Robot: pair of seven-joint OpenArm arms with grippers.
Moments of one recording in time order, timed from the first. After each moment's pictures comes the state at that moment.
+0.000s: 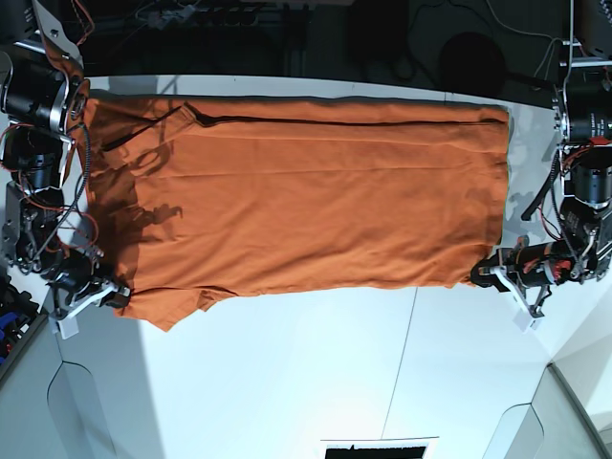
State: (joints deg) left arm -33.1 -31.3 3.1 34.2 -43.0 -37.7 49.6; right arm 33.2 19.3 13.6 39.4 29.2 32.3 -42.6
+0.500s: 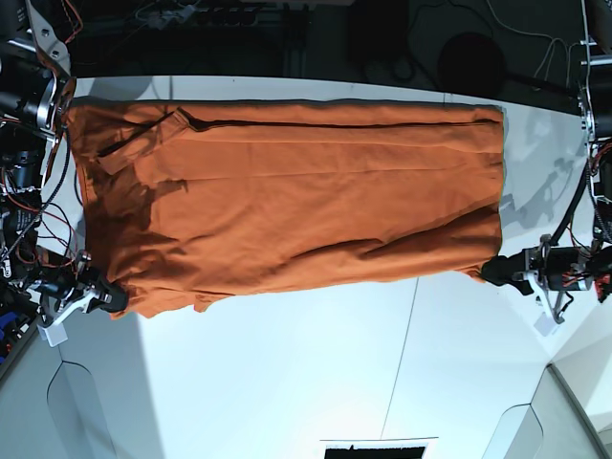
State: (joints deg) left arm -32.6 -36.9 3.1 40.2 -67.6 -37.9 74.3; right arm 32.3 21.9 13.6 45.1 45.5 33.1 -58.9
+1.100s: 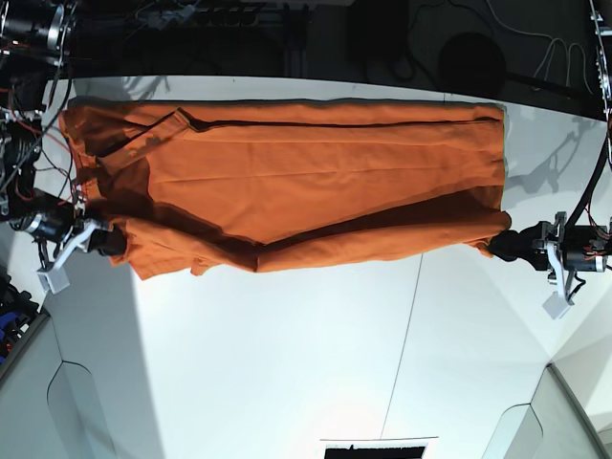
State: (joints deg) left arm -22.2 -42.6 3.2 54.6 -80.6 -38.2 81.7; right arm 12.5 24.1 13.5 67.4 48.4 33.3 -61.4
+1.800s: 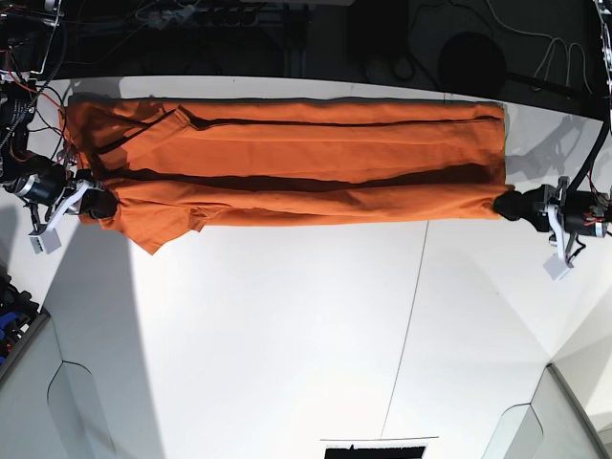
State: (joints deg) left arm -14.4 -44.5 3.2 55.6 -80.7 -38.2 81.4; right arm 4.3 25.7 15.9 72.3 48.8 33.3 -61.0
